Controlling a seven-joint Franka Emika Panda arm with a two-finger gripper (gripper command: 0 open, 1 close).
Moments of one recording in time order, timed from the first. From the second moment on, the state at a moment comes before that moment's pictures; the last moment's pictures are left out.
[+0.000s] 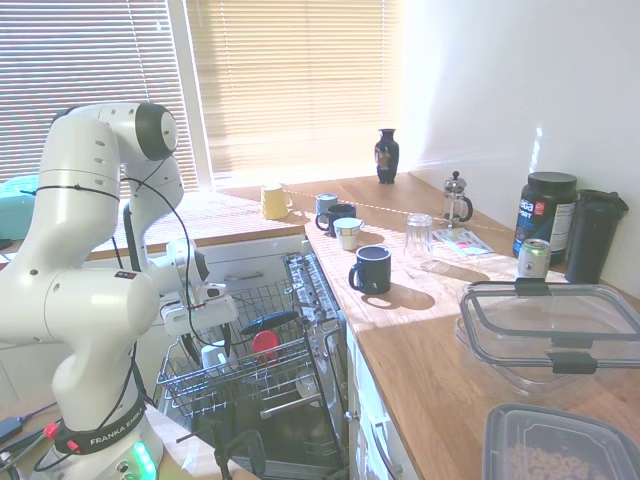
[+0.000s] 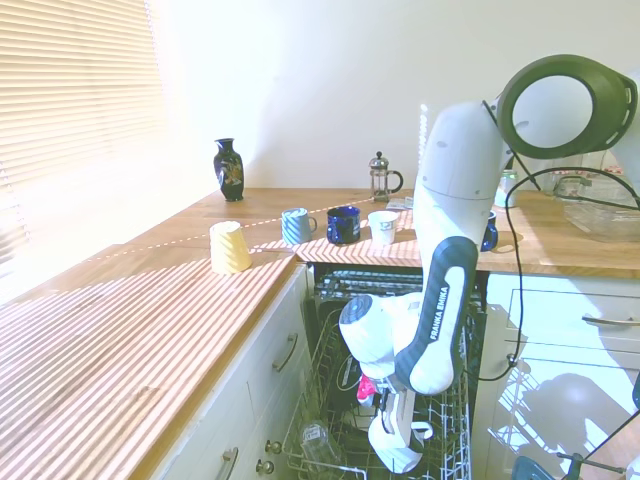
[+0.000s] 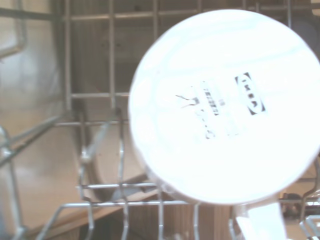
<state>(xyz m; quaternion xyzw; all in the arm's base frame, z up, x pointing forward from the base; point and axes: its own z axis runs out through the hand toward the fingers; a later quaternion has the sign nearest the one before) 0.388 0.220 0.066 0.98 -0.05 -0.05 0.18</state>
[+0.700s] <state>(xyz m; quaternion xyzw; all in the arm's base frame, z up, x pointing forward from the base) 0.403 0.206 0.021 0.97 -0.02 -0.08 0.21</state>
